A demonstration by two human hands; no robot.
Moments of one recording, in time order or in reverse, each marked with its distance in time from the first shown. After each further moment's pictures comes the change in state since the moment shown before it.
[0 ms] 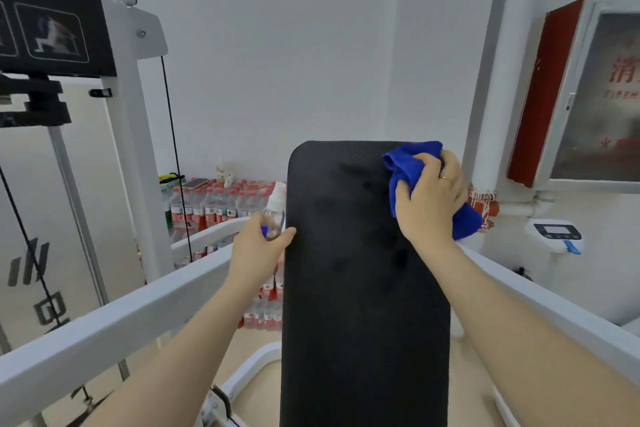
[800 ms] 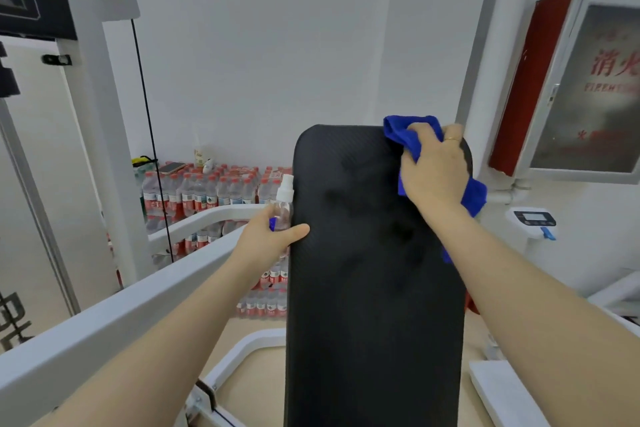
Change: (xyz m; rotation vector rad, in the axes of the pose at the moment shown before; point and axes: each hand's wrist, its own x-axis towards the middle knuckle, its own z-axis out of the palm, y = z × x) left_hand 0.040 -0.014 0.001 -0.080 -0.251 -0.105; right_hand 0.036 -0.016 0.023 -0.193 -0.007 -0.089
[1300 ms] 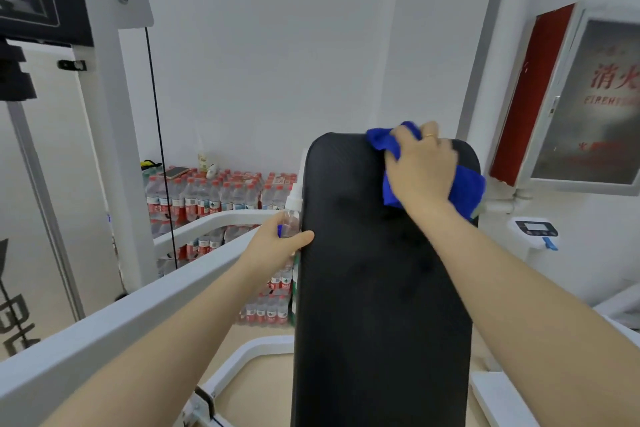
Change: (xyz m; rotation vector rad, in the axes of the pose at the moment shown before) left_hand -0.004 -0.002 -0.007 -0.063 -0.053 -0.023; right_hand 0.005 -0.032 0.006 -0.224 0.005 -0.130
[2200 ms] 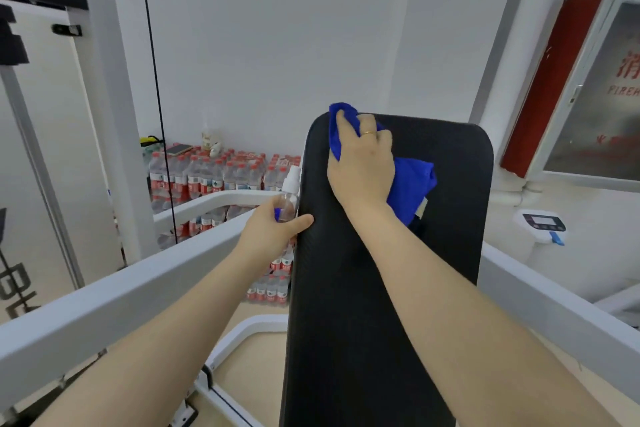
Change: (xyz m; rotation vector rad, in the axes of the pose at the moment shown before) left_hand 0.008 -0.013 0.006 0.026 0.072 0.065; right_hand -0.027 -0.066 0.025 0.131 -0.038 -0.135
